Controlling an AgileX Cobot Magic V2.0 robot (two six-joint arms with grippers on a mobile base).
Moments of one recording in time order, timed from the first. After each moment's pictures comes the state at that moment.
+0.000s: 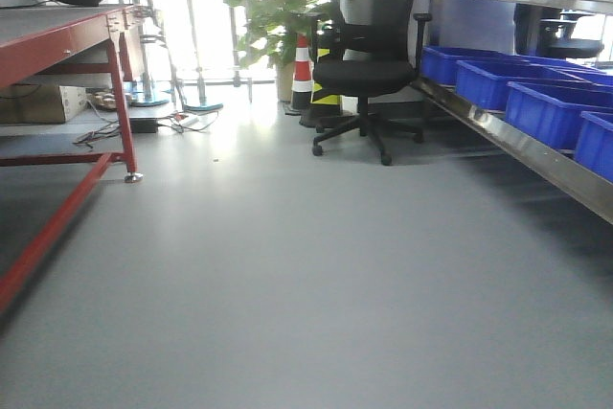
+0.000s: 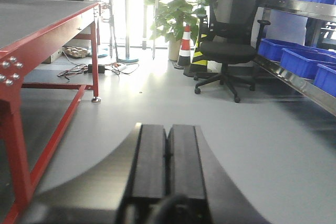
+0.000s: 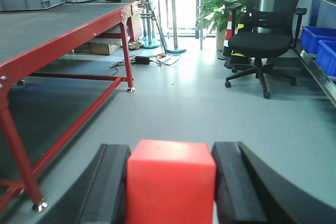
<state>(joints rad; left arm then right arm) -0.07 -0.01 0.03 0.00 0.01 -0.04 0.45 0.26 -0.64 -0.28 0.53 0.36</state>
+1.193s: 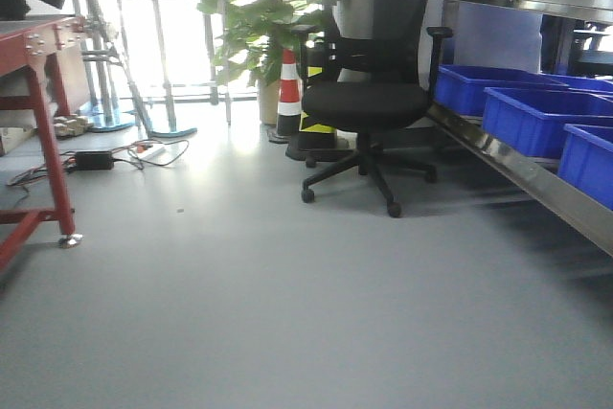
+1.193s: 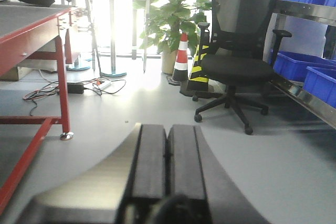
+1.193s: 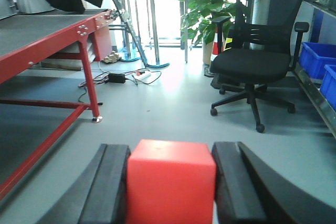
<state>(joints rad) -0.07 -0.01 0.03 0.00 0.01 -0.04 0.45 0.26 -0.64 -0.28 0.53 0.36</state>
